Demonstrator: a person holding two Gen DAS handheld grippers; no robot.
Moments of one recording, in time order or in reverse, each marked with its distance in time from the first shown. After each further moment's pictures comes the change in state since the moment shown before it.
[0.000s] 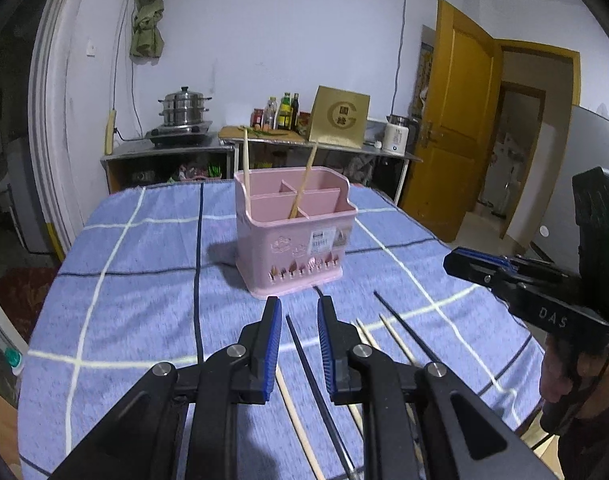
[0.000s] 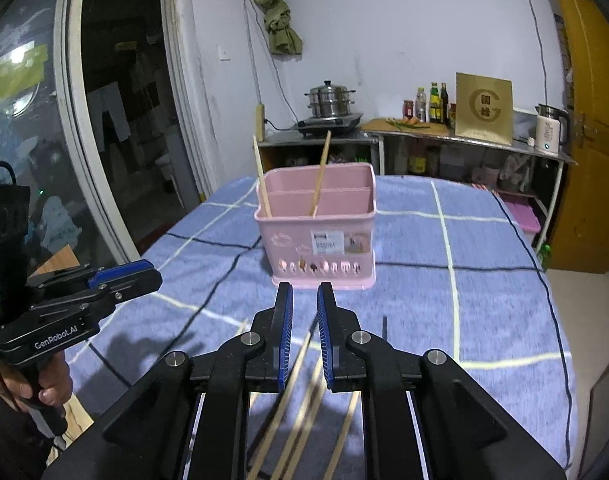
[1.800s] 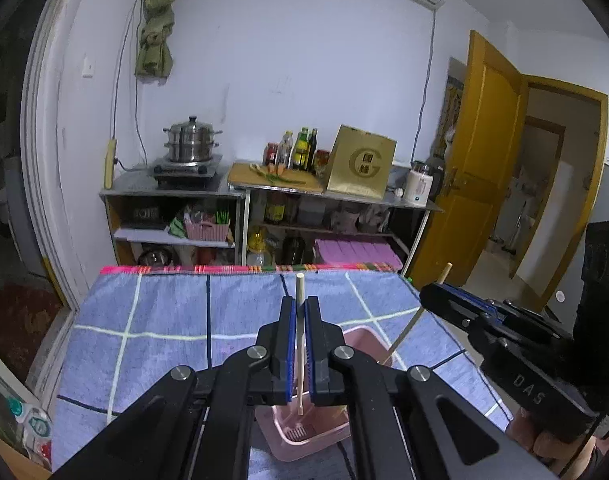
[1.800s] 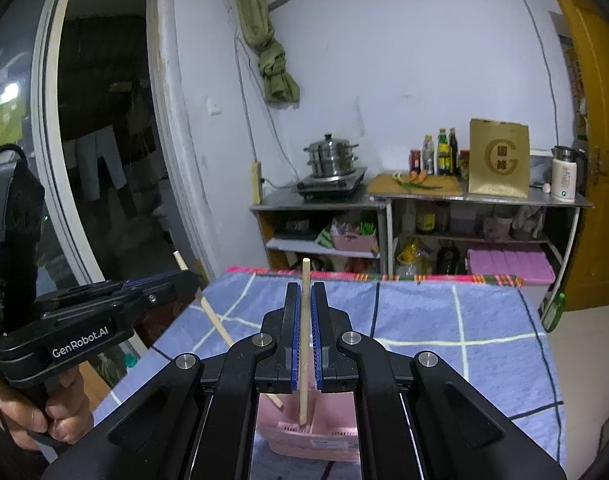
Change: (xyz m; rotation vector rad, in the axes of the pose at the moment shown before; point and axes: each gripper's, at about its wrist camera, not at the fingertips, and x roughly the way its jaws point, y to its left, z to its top) left arm 0.081 0.048 0.204 -0.061 -0.063 0.020; right arm 0.085 -0.008 0.162 0.020 -0.146 0.016
